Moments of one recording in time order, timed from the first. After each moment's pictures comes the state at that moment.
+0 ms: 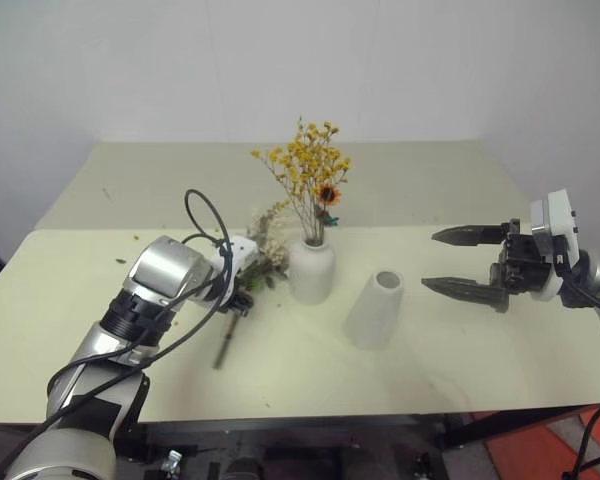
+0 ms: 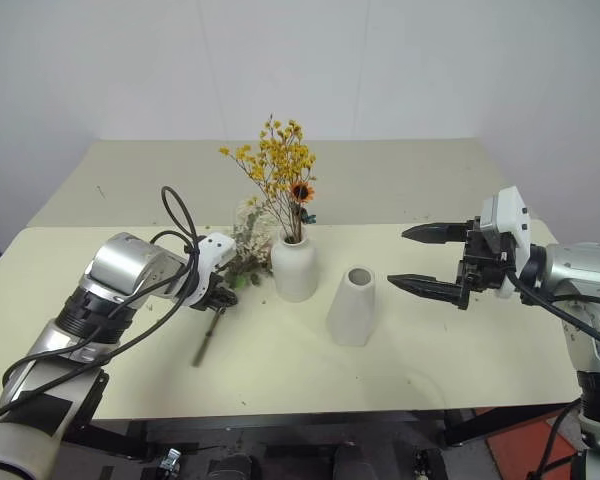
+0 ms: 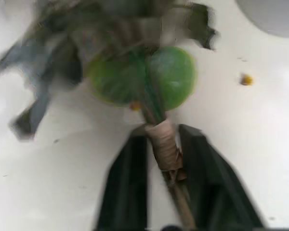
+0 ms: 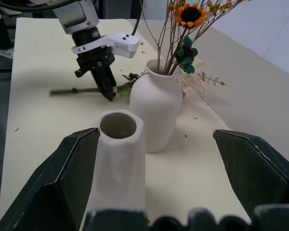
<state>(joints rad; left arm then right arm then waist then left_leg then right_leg) -0.92 0.58 -0.32 0.11 -0.33 1.50 -0.56 -0.44 -0.93 -0.22 -0.09 0.62 0.37 1.26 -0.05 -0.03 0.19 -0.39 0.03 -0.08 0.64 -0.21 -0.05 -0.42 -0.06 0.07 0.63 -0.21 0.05</state>
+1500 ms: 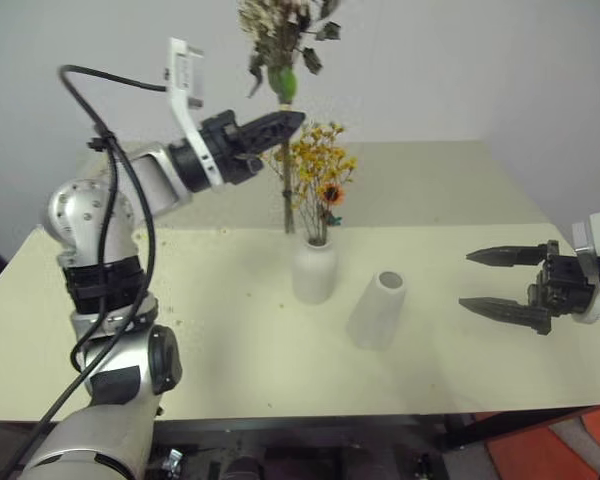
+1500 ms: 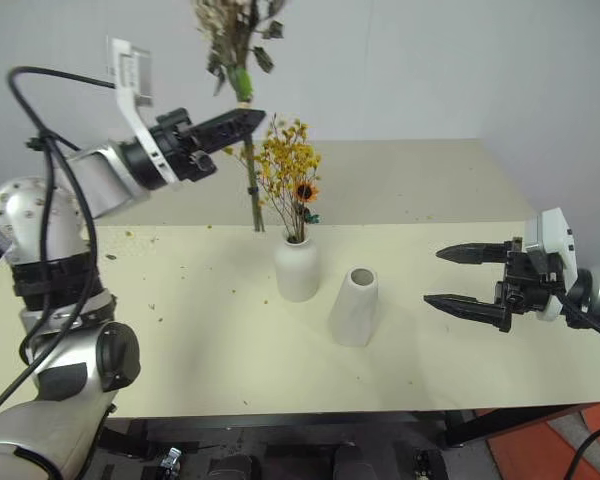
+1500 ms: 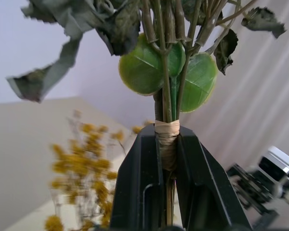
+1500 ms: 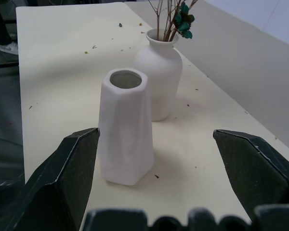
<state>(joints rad) -1.12 0.38 0.33 0.03 -0.93 1.17 -0.51 -0.29 -0.99 -0.34 -0.04 0.63 0.33 1.35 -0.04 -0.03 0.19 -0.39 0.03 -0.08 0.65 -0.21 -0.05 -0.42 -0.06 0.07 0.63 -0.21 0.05</state>
